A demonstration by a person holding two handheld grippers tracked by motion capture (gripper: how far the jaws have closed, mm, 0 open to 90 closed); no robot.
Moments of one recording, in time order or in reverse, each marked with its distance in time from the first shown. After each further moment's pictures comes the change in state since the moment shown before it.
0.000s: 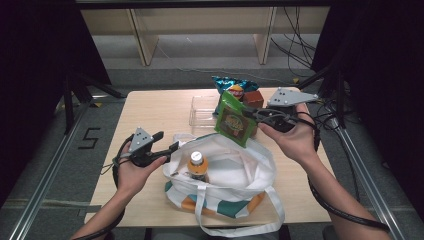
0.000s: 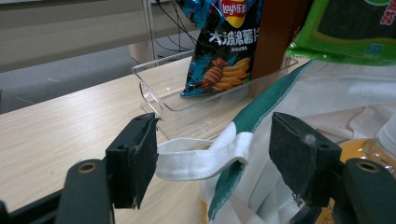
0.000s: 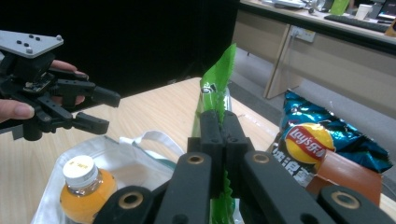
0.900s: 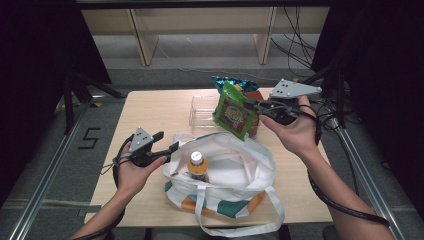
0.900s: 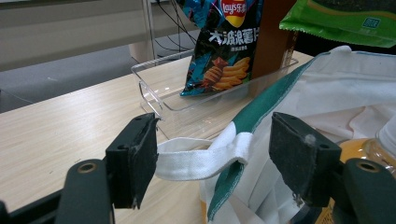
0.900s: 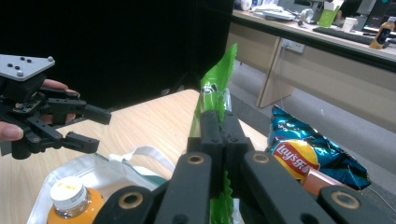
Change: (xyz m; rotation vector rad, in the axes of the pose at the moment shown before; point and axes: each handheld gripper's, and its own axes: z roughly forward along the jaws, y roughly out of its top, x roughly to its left) left arm 0.000 0.000 0.000 0.007 0.000 -0.002; right arm -0.006 0.014 -0.001 -0.036 -0.028 0.007
